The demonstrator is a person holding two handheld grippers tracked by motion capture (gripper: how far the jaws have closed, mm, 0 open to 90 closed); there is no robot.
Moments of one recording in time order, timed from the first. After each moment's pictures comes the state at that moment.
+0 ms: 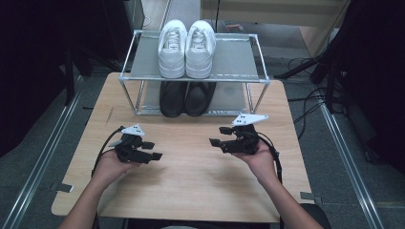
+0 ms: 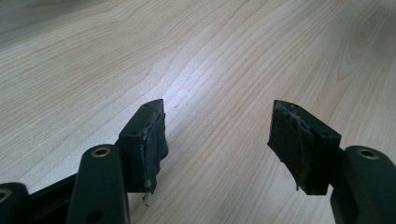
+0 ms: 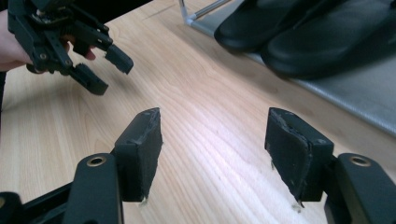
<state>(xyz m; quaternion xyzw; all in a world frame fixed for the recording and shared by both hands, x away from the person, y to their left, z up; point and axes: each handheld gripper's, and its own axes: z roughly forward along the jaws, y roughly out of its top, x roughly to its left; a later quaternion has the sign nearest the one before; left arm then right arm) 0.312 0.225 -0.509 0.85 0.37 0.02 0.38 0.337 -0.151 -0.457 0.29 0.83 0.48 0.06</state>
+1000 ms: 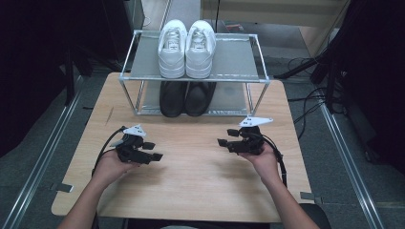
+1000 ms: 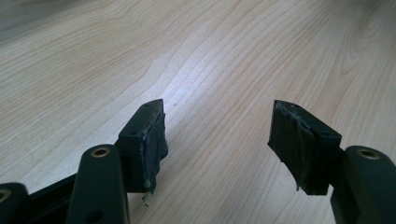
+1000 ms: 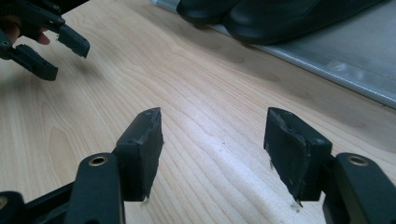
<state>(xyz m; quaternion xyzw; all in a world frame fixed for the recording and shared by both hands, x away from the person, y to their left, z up) 0.313 0.222 -0.511 0.85 0.37 0.02 0.37 0.354 -0.172 -0.490 0.33 0.82 0.46 0.06</state>
